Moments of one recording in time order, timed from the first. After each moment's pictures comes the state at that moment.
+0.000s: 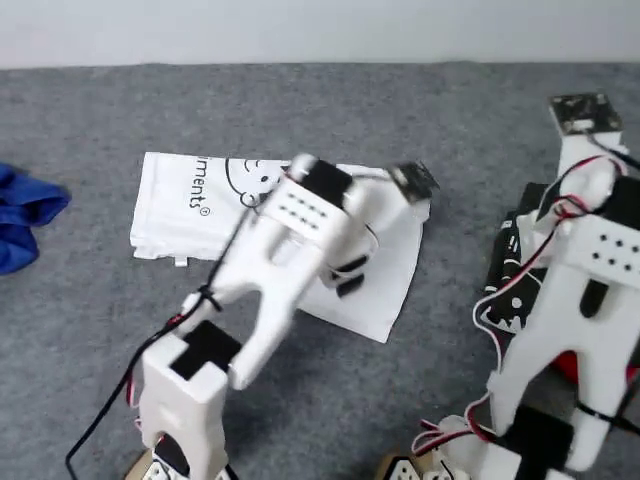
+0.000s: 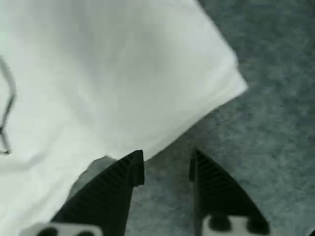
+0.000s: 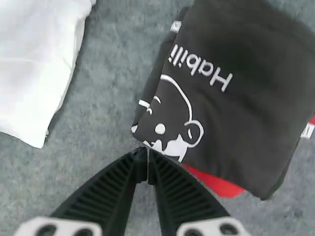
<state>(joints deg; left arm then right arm) 31.7 23.8 -19.7 98.9 -19.1 20.0 -13.9 -6.5 100.6 23.7</state>
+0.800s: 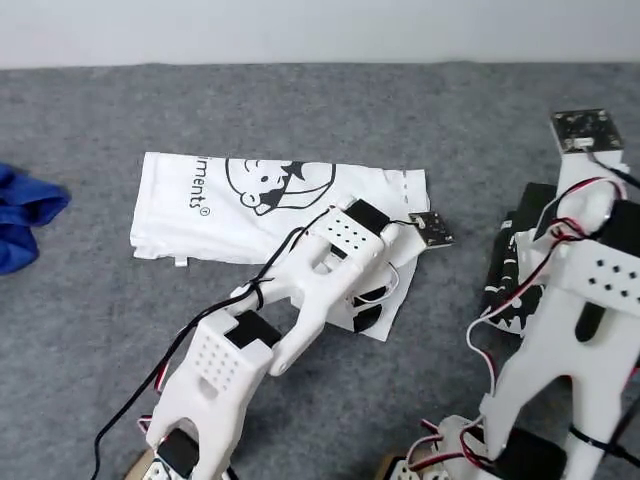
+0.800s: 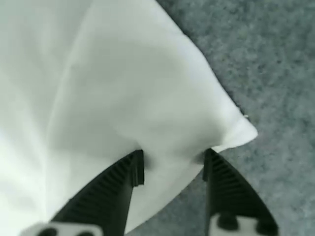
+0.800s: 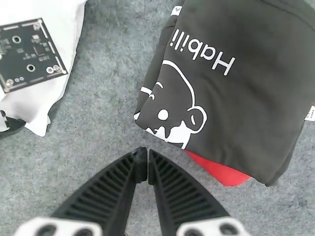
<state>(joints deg) 35.4 41.7 -19.8 88.0 -17.9 20.5 -20.3 -0.9 100.6 23.7</state>
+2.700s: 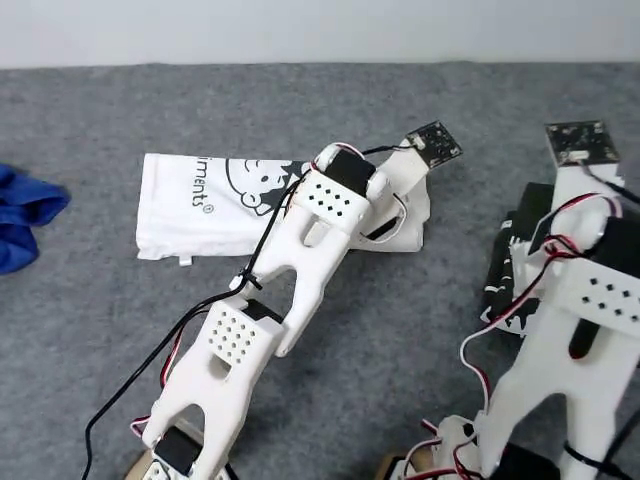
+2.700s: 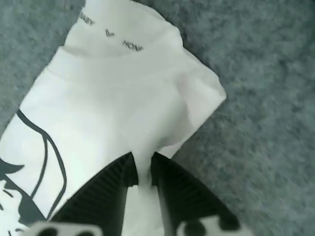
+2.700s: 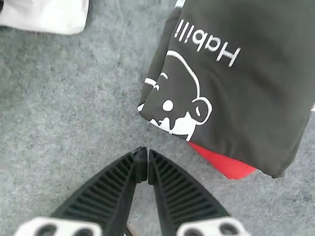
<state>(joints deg) 30.4 54.6 -61.4 92.5 -15.1 20.5 -25.2 4.7 100.6 23.7</state>
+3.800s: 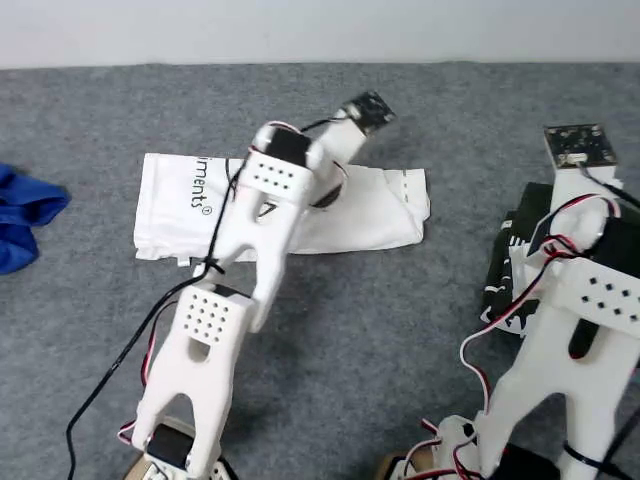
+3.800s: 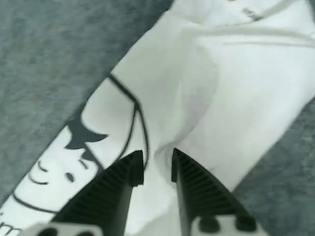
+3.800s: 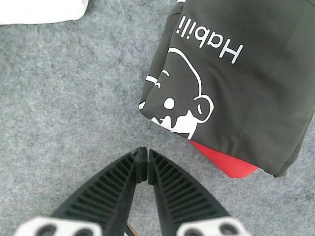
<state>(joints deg) 17.1 58.1 -63.9 88.3 -21.8 20.5 -25.2 5.1 100.7 23.7</state>
